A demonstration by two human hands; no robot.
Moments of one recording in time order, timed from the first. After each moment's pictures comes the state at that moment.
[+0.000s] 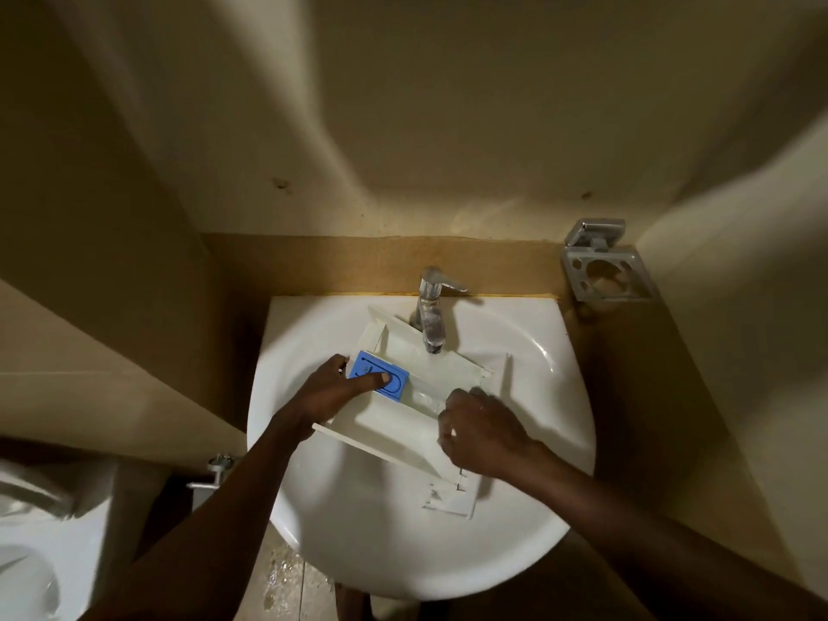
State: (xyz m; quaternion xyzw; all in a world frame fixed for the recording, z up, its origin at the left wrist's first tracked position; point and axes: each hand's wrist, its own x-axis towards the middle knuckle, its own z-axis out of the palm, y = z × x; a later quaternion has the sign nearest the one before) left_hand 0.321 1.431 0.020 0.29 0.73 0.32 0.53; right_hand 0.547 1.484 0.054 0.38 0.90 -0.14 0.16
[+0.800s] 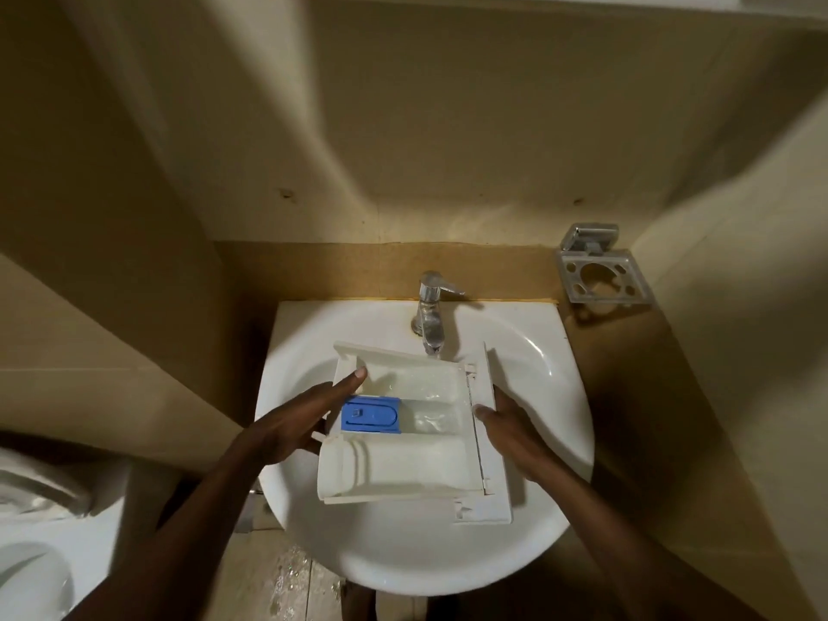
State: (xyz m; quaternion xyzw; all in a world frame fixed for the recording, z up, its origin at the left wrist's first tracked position) left_hand 0.316 1.387 0.060 0.28 0.68 0.25 0.63; right_hand 0.580 1.498 0.025 0.59 0.62 -0.51 -0.07
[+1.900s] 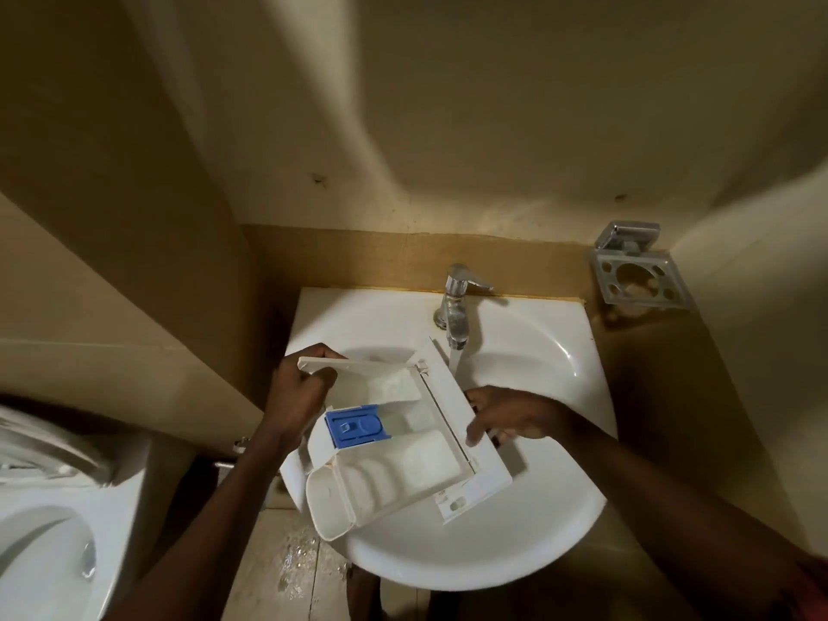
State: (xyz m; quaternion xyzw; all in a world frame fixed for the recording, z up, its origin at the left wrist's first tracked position) left_hand 0.305 1.375 0.045 0.29 0.71 0.53 0.37; right_hand 0.548 1.536 0.028 0.44 0.60 -0.62 0.24
